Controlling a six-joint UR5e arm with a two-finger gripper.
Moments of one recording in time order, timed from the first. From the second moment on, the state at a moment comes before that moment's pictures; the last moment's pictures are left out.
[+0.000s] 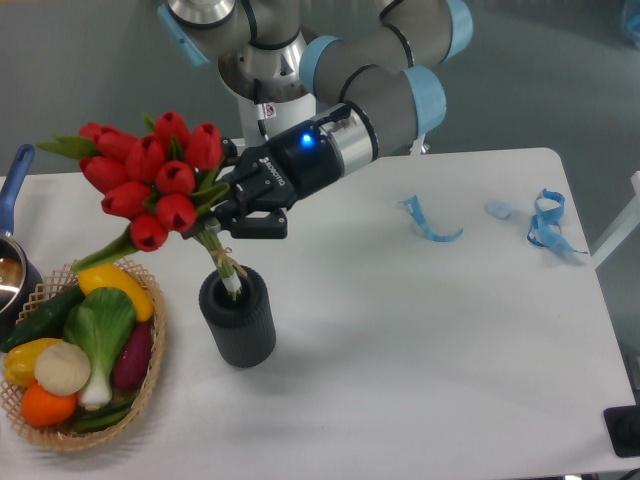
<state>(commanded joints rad) 2.57 -1.73 -1.91 -0.79 -0.03 1.26</state>
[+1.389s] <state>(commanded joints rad) 2.58 -1.89 -1.99 -0.79 0.05 1.36</state>
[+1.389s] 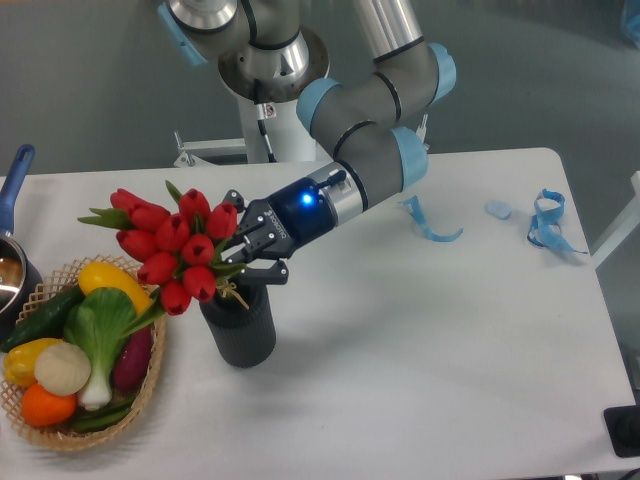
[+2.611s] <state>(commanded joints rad) 2.61 -1.91 -2.03 -0.78 0.08 1.47</state>
